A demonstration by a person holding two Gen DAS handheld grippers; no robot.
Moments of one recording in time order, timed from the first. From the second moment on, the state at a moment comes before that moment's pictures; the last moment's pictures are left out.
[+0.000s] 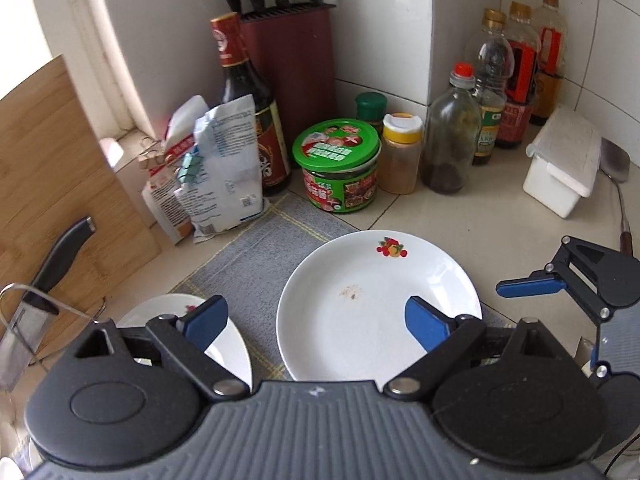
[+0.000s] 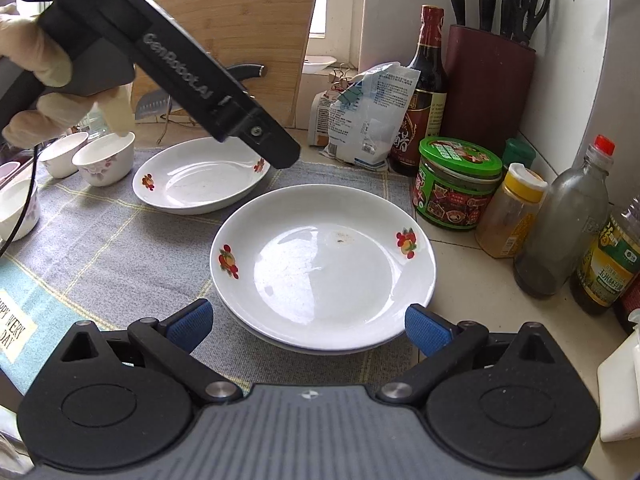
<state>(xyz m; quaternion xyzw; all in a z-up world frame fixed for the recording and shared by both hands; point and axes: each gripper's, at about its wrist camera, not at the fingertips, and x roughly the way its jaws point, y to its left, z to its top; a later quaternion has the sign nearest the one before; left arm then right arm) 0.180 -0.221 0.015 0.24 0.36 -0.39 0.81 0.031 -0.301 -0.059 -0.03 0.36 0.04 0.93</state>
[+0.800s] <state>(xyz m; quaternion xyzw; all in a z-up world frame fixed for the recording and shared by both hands) 0.185 -0.087 -0.067 0.16 0.38 -0.23 0.88 0.084 -0.244 -0.055 -0.06 0.38 0.09 0.92</state>
